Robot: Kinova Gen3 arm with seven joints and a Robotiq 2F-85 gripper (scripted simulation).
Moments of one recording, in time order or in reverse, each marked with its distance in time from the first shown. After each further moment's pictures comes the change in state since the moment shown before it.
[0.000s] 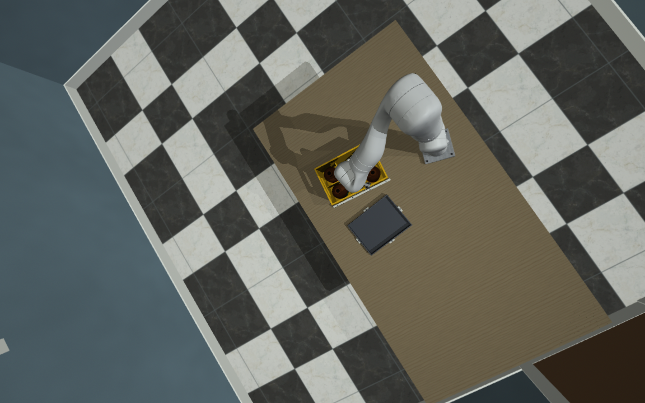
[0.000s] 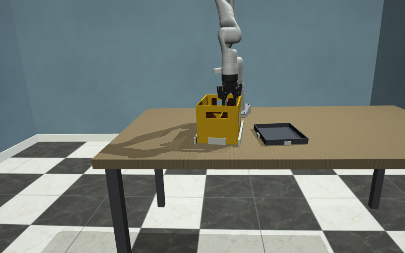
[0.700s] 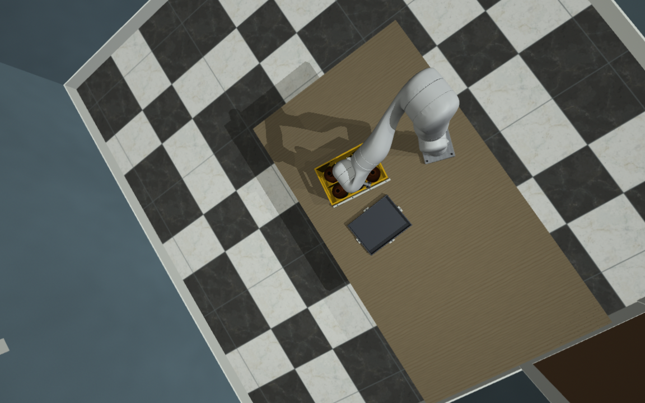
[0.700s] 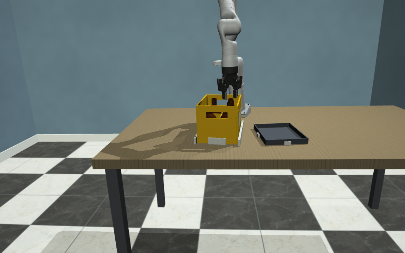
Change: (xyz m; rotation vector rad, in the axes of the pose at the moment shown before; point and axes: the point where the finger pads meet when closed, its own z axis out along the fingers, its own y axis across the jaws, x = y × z) arm 0.002 0.004 -0.035 -0.018 0.010 -0.002
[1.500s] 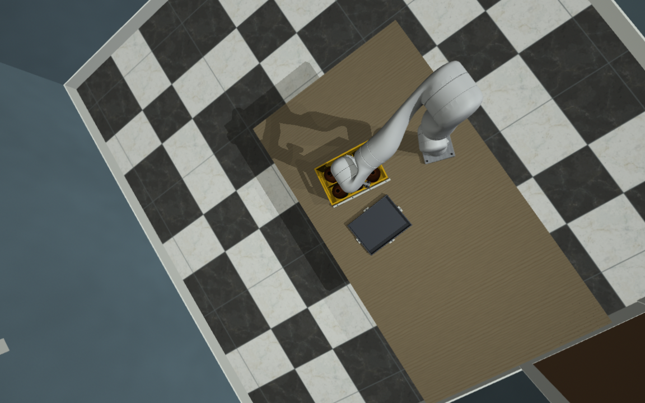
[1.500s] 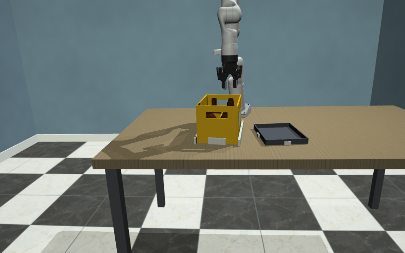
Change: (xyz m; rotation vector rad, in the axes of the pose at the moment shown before) arm -0.002 -0.003 -0.051 0.016 -0.009 0.002
